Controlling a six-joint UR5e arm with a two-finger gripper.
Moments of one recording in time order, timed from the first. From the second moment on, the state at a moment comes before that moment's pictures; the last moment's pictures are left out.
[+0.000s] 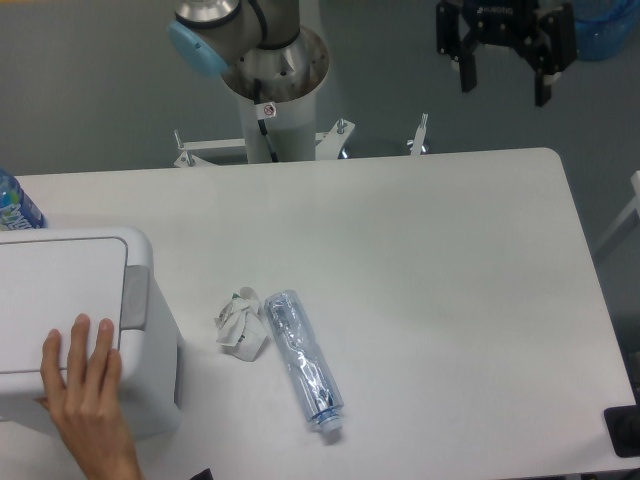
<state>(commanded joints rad) 2.81 -1.50 -1.50 -1.27 1.47 1.53</state>
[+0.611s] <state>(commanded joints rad) 2.72 -1.52 -1.49 -1.25 1.47 1.24</state>
